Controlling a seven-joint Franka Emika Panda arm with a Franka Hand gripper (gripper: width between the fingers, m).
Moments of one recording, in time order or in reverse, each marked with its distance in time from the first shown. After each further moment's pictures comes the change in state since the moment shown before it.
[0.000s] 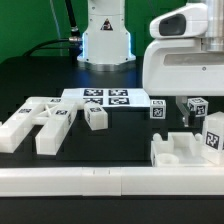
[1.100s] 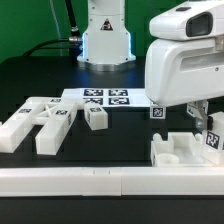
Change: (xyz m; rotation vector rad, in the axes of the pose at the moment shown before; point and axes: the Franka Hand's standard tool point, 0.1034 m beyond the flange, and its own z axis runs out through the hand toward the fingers) arm 0.003 0.002 -0.002 -0.010 0.001 -0.566
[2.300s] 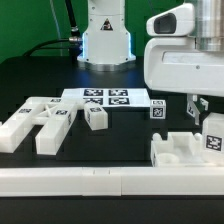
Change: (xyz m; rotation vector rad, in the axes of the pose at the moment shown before) arm 0.000 0.003 0.001 0.012 -0.002 1.004
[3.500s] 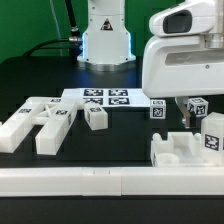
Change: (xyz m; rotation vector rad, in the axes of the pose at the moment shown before) arm 0.002 -0.004 -0.004 -0.003 0.011 -0.689
